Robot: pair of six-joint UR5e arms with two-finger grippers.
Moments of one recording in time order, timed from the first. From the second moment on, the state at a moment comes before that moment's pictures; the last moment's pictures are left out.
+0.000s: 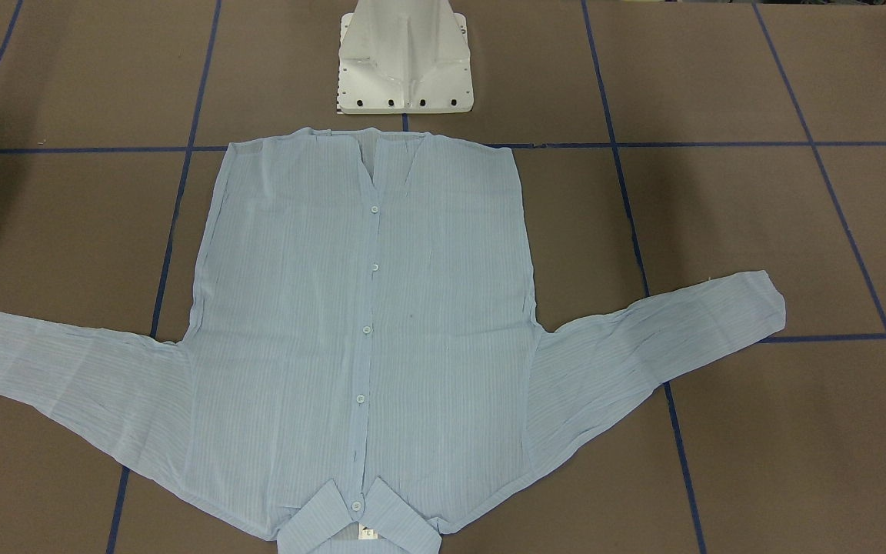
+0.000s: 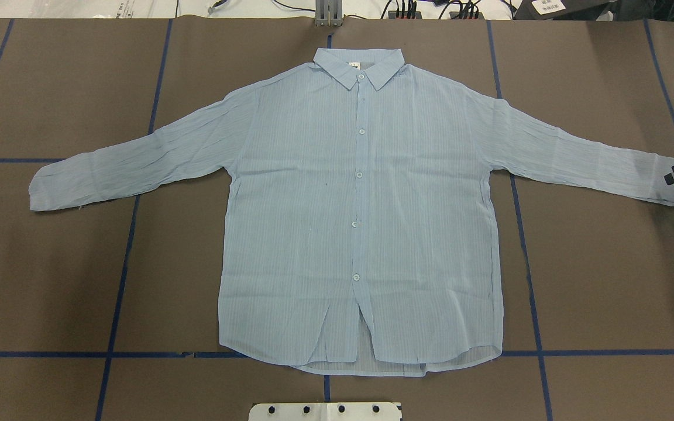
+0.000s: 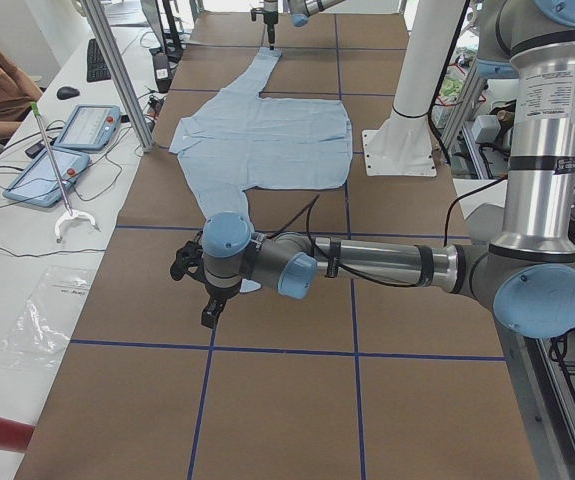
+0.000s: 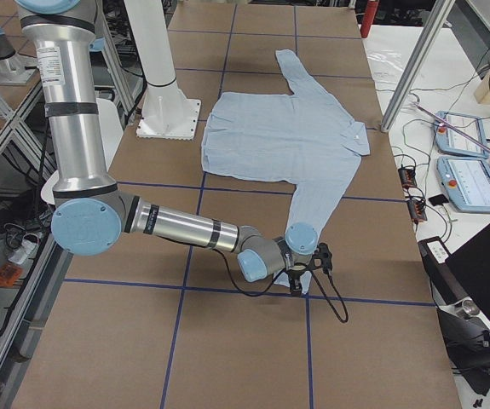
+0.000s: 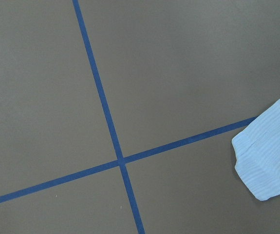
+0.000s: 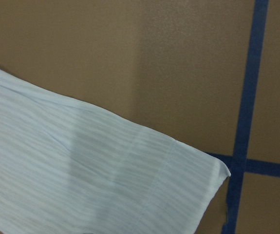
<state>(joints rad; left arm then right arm) -1.51 -1.58 -1.61 -1.89 -2.37 0.01 1.28 -1.46 1.18 -0.92 2.35 0.32</state>
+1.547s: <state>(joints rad) -1.51 -1.57 -1.61 -1.94 -2.37 0.01 1.27 -1.46 1.15 -0.93 2.31 0.33</state>
